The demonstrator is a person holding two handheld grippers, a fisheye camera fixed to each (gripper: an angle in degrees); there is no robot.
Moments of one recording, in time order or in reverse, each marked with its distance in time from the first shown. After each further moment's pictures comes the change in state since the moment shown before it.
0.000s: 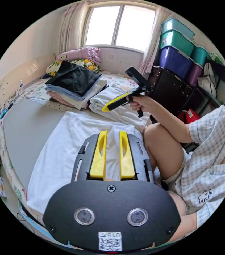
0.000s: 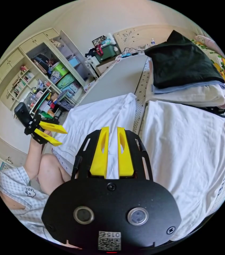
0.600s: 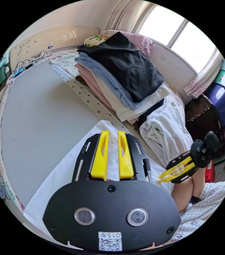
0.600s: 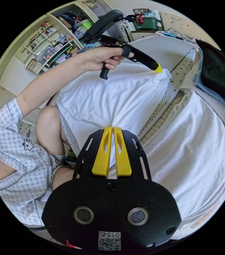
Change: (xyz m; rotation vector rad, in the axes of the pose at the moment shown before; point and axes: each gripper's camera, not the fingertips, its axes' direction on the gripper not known) left arm -0.189 -0.086 0.163 -0.127 -0.170 -0.428; right arm 0.002 0.051 0.121 -0.392 -0.071 -0.347
